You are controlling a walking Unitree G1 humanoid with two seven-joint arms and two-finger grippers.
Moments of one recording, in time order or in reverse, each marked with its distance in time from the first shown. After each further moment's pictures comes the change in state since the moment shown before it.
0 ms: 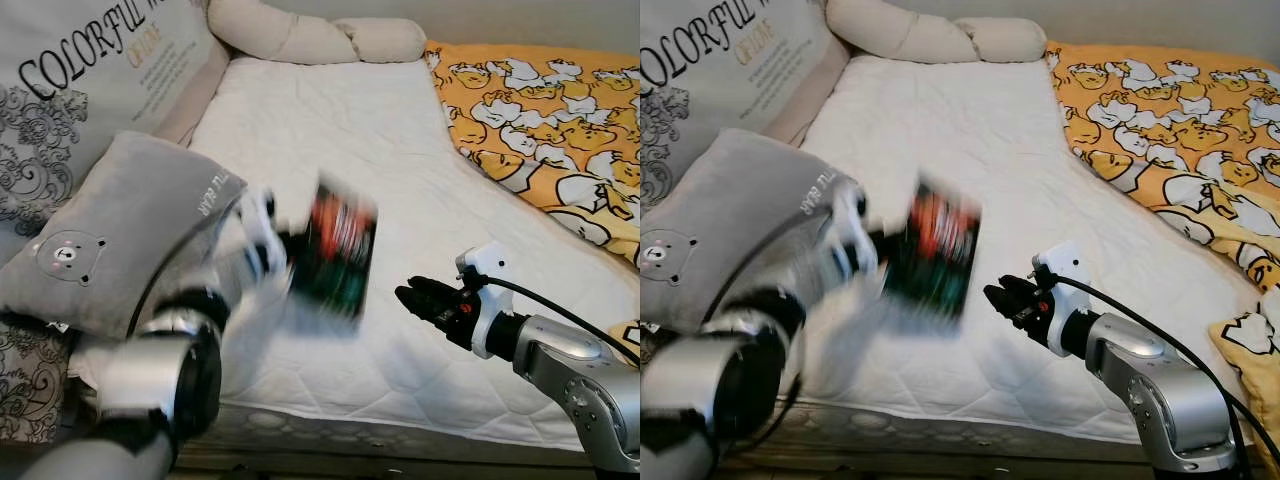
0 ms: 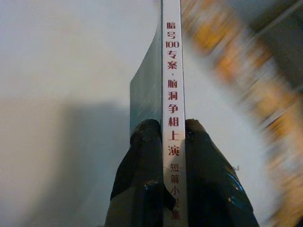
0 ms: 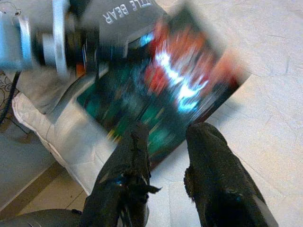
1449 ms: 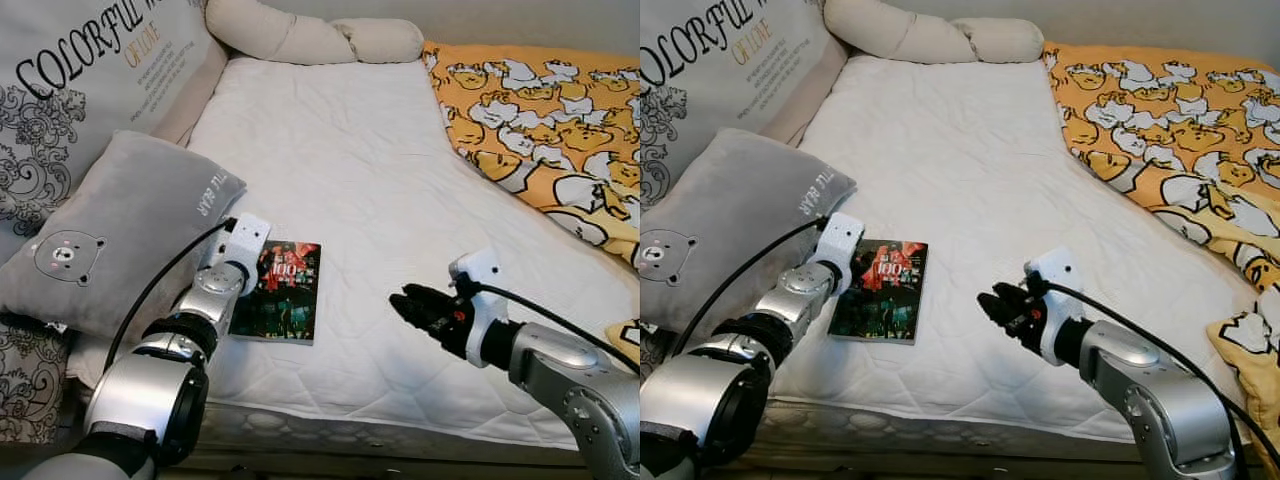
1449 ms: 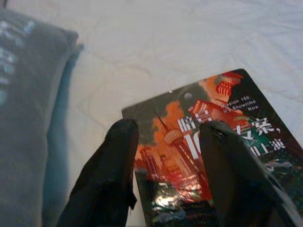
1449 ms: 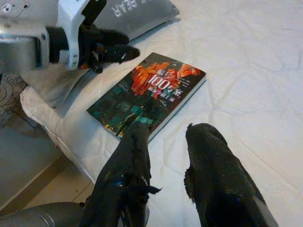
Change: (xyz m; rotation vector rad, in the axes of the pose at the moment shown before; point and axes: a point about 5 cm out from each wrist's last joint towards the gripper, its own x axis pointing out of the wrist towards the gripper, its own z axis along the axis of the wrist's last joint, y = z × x) left arm -0.014 0.031 0.008 0.621 -0.018 0.424; right arm 0.000 0.014 -0.002 0.002 0.030 0.016
